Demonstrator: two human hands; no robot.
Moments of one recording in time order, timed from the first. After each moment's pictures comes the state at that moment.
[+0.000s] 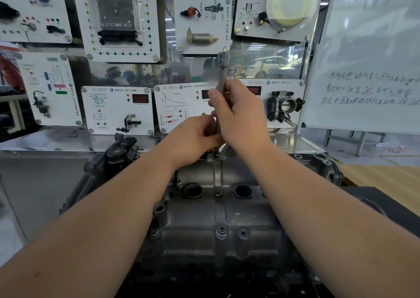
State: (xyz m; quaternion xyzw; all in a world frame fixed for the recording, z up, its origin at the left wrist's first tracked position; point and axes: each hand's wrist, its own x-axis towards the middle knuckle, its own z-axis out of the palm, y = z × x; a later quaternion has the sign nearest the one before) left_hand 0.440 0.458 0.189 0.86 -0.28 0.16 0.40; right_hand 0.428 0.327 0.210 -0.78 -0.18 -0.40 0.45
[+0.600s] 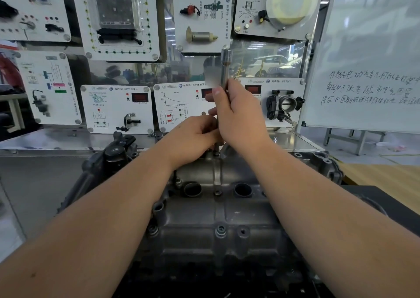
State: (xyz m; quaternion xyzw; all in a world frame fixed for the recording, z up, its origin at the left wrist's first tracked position) left_hand 0.444 0.457 0.187 0.85 -0.28 0.16 0.41; right_hand 0.429 0.328 0.211 -0.79 -0.18 -0.37 0.45
